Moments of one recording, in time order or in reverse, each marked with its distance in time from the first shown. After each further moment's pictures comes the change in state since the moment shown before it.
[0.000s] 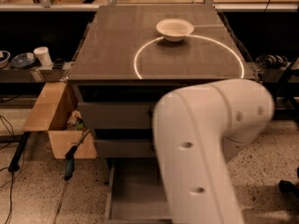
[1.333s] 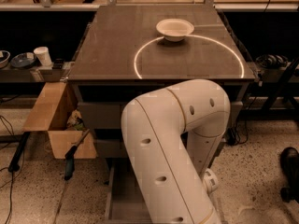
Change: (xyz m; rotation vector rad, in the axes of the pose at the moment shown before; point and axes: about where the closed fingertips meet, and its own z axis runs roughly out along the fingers) arm -0.006 -0.026 0.023 0.142 -0.006 0.067
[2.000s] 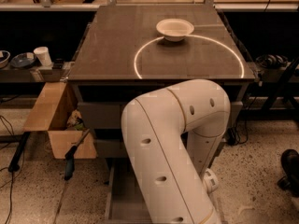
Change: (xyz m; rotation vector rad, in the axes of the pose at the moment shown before) arm 0.000 0.000 0.000 0.000 0.000 0.000
